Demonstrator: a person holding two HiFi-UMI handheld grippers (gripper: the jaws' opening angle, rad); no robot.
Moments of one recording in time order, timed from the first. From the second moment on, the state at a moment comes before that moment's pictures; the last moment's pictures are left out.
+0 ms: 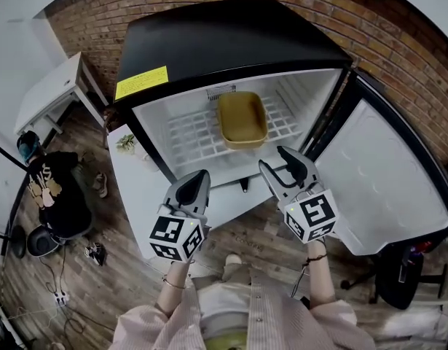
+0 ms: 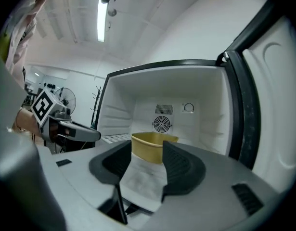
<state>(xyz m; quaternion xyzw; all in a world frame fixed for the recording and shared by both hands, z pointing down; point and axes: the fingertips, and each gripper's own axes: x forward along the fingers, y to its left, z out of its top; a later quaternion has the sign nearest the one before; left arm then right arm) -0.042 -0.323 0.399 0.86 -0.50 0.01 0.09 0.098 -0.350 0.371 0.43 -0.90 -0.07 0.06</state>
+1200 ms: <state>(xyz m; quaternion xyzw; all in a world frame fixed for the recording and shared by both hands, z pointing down) -0.018 -0.351 0.404 0.89 -0.44 0.02 0.12 0.034 -0.392 0.401 0.19 -0.84 -0.27 0.44</state>
